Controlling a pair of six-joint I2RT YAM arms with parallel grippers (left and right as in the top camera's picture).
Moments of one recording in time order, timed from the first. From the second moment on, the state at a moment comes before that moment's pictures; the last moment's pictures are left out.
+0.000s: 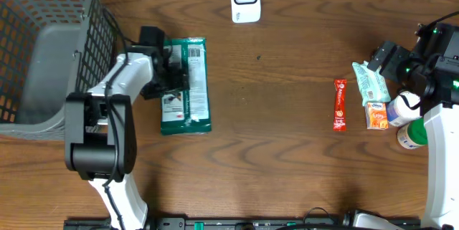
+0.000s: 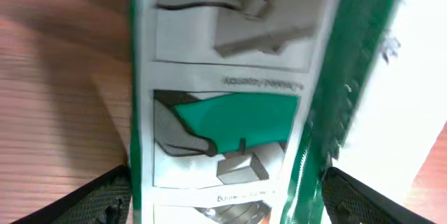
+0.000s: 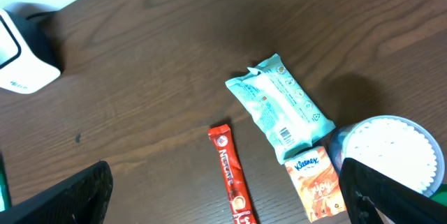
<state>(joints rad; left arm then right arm) -0.09 1.99 1.31 -0.73 0.17 -0.26 -0.24 1.37 1.30 -0.80 -0.09 0.28</state>
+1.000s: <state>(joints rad) -0.14 1.99 1.29 -0.65 0.20 -0.38 0.12 1.45 1.23 -0.61 -0.44 0.22</state>
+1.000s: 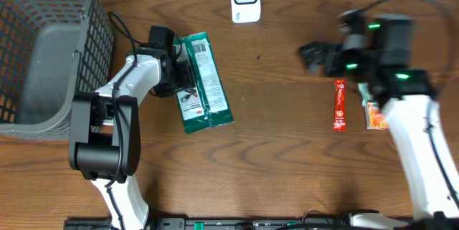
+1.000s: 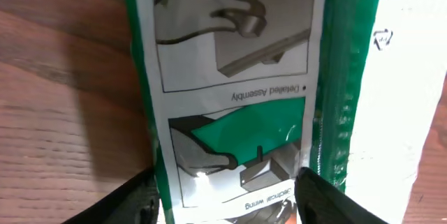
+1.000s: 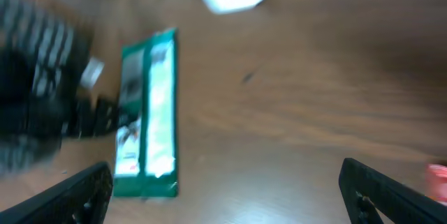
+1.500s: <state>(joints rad) -0.16 1.97 1.25 -0.61 0.19 -0.39 0.48 1.90 1.17 -0.17 -0.41 0.22</state>
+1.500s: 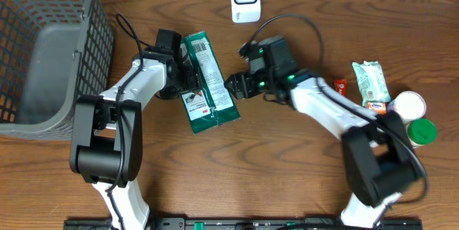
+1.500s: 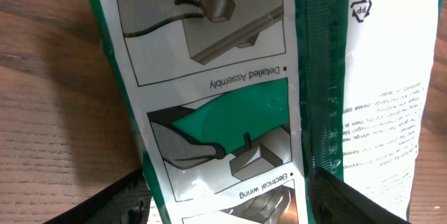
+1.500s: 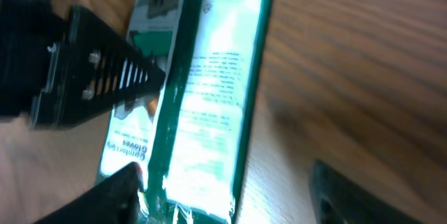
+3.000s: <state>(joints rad) -0.19 1.94 1.17 -0.49 0.08 -0.41 0.57 2.11 1.18 0.00 -0.54 0.25</state>
